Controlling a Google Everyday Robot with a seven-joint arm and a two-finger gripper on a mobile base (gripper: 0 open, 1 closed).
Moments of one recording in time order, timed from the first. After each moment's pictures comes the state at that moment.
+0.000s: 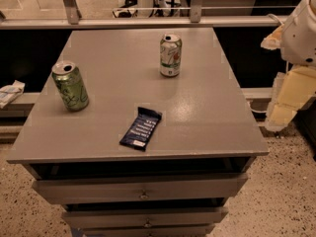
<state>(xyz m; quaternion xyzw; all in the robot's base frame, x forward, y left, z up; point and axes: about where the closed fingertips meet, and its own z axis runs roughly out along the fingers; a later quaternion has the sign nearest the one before) 0.438 -0.217 0.976 -0.60 0.78 -0.03 0.16</state>
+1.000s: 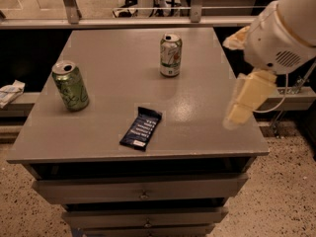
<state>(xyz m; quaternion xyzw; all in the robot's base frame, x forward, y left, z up) 0.453 -0.149 0.970 -0.63 0.74 0.03 0.24</state>
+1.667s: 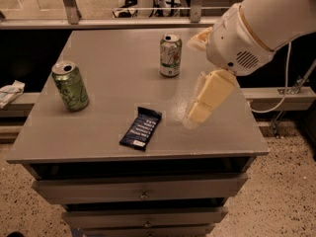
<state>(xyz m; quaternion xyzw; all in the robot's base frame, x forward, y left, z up) 0.453 -0.073 0.974 -0.64 0.70 0.12 0.29</state>
